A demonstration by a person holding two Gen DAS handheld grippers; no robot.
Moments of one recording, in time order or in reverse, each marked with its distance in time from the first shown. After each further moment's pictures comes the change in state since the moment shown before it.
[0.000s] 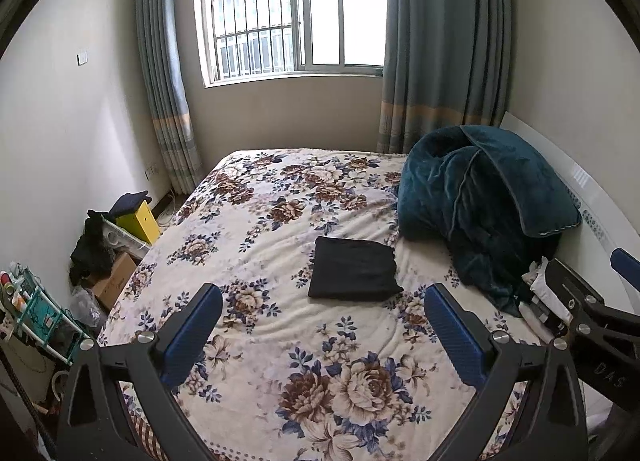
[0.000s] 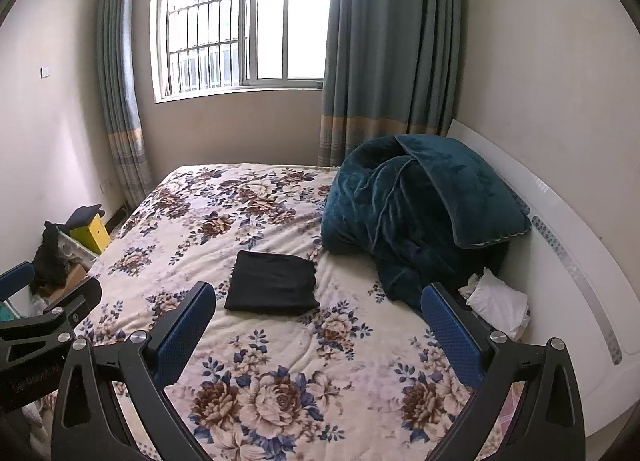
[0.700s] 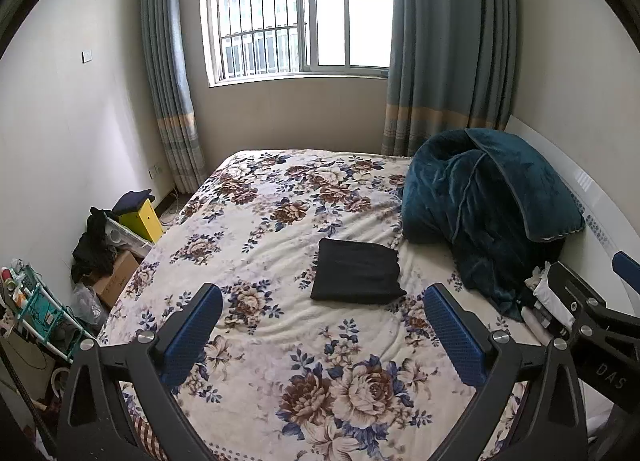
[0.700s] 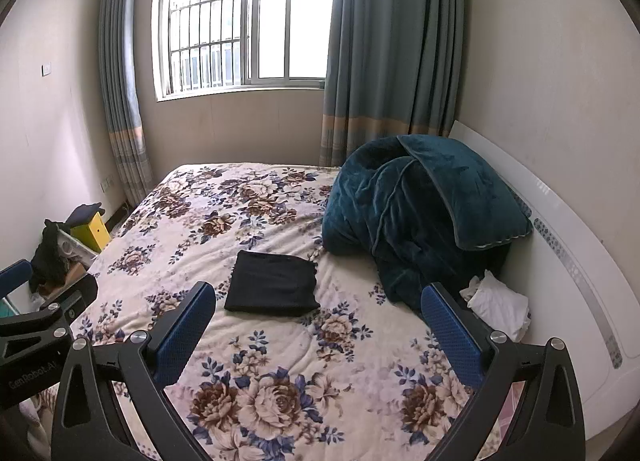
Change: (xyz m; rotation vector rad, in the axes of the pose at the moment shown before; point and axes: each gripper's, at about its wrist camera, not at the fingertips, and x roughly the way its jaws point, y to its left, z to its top) left arm 0.005 0.003 0.005 -0.013 0.001 0.011; right arm 0.002 0.005 0.001 -0.006 0.000 0.007
